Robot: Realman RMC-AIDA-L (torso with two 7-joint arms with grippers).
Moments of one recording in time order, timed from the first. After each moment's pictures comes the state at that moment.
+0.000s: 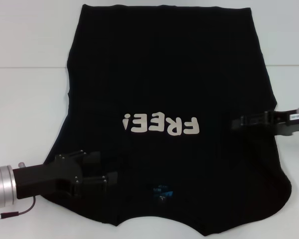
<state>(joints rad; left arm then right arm) -0.42 -2.13 0.60 0.66 2.07 1.54 -1.39 0.75 1.93 -0.72 -0.53 -2.30 -1.30 2.42</state>
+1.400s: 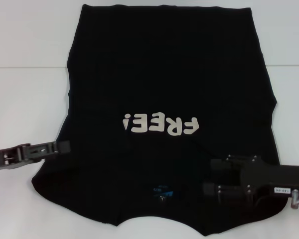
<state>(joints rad) -0.44 -2.04 0.40 0.78 2.21 1.67 -2.13 0.50 2.07 -0.77 -0.54 -2.00 -1.53 1.30</state>
